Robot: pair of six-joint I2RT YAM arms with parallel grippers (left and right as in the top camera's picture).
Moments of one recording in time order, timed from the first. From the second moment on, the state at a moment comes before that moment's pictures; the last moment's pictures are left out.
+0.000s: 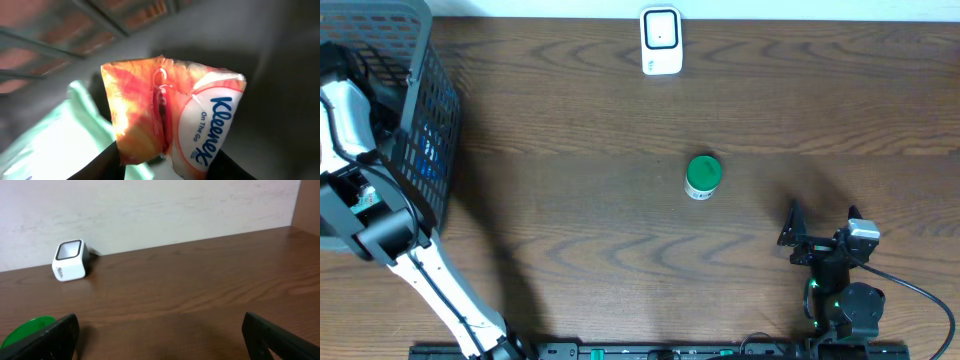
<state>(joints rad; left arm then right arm) 0.54 2.35 2.07 -1.02 -0.32 -0.53 -0.02 0.01 0.01 -0.07 0.04 0.17</state>
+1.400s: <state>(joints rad) -0.58 1.83 1.33 -0.83 -0.11 -0.93 -0.02 0.01 0.01 -0.07 0.04 0.17</state>
